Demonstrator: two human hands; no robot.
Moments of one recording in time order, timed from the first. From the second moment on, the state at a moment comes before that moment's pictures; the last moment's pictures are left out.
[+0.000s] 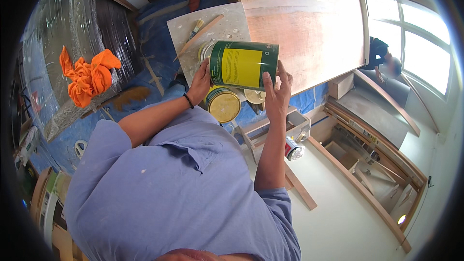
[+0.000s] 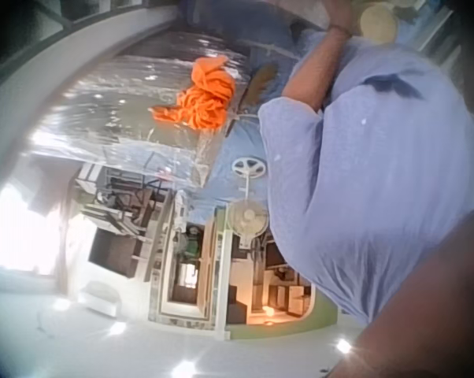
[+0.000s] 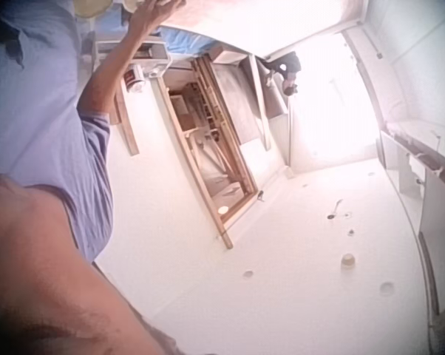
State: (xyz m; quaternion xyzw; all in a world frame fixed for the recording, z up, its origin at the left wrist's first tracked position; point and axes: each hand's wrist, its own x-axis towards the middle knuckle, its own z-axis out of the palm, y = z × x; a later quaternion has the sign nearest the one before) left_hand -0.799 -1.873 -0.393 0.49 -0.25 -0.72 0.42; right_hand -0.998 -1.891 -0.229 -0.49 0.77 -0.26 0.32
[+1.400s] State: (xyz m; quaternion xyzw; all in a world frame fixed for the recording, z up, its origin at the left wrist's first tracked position) left_hand -0.843 -1.876 -0.276 0.30 -0.74 -0.49 0.36; right_hand -1.097 -1.784 -0.373 -0.08 0.50 -0.70 0.51
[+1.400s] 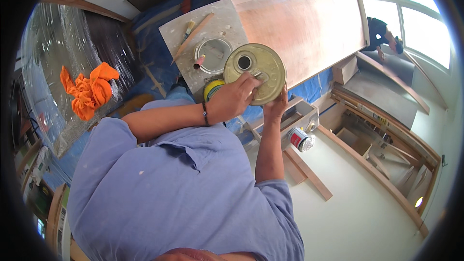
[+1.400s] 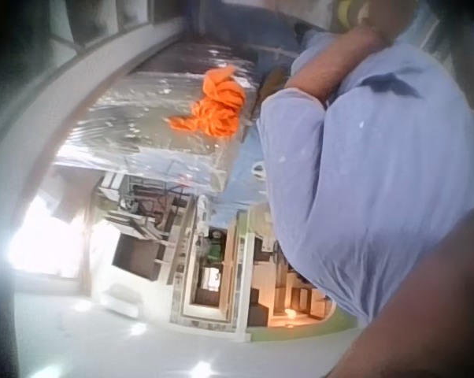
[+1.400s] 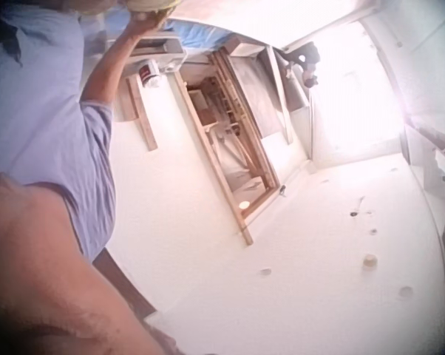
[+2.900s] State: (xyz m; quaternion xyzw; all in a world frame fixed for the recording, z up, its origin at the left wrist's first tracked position) left_hand -1.023 -1.690 -0.158 -0.11 -0.96 -0.19 0.19; right_hand -1.066 -1.511 -0.386 0.15 0.18 -0.89 0.38
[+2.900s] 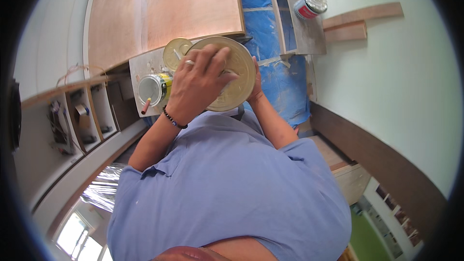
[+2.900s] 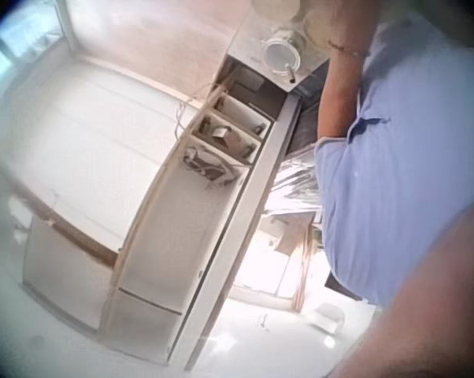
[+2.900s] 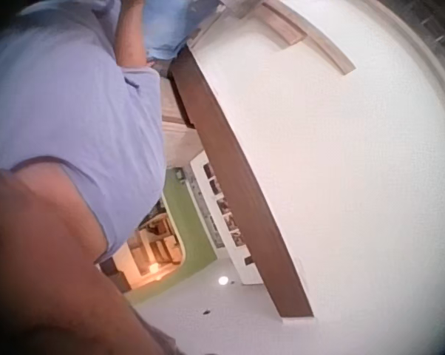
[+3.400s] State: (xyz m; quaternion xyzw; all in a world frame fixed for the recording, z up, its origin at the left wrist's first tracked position) left_hand -1.044 -1.666 -0.174 -0.08 -0.94 -0.27 0.19; right_hand -1.096 -1.456 -0.379 0.15 0.10 -0.89 0.42
